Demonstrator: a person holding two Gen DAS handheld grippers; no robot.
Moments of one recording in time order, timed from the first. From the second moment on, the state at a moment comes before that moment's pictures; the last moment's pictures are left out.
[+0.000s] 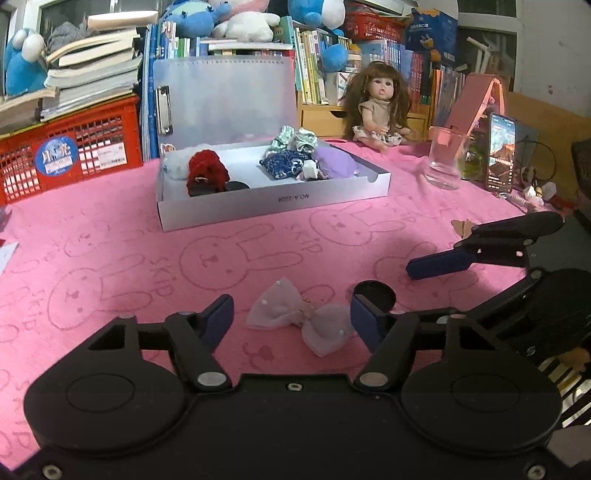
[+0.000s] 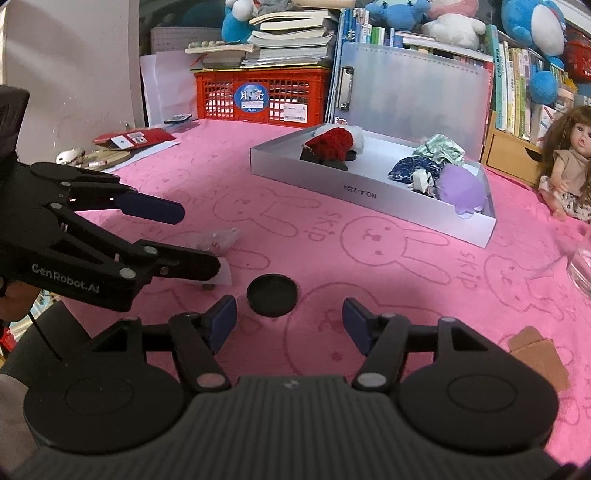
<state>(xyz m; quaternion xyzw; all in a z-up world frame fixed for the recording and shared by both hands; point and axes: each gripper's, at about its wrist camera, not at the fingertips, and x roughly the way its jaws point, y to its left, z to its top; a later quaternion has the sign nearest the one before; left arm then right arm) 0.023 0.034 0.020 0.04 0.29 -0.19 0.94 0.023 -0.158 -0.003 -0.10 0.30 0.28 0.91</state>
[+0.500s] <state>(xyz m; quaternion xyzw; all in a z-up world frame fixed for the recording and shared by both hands) 0.033 0.030 0.012 0.01 0.31 -0.19 0.93 0.024 -0.154 -0.007 -0.10 0.29 0.29 0.91</state>
